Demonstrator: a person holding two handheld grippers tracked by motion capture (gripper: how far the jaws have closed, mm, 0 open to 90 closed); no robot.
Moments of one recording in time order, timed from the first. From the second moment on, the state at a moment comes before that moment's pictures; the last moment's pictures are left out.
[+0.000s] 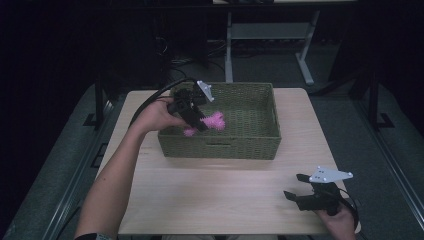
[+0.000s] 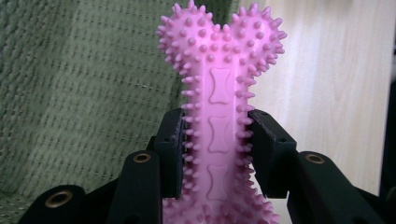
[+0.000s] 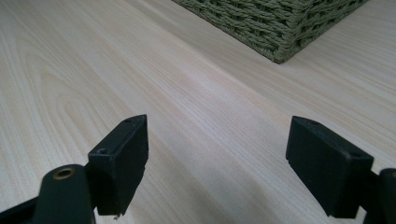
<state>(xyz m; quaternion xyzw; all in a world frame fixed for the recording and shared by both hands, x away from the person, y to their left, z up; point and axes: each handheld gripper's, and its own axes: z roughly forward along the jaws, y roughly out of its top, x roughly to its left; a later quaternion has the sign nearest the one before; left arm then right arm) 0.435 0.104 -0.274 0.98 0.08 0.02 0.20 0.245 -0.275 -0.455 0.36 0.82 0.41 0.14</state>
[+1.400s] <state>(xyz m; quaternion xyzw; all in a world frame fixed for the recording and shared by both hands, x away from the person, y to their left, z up) 0.487 0.103 -0.320 0.98 0.13 -0.01 0.17 0.245 -0.278 -0.455 0.36 0.82 0.41 0.14</state>
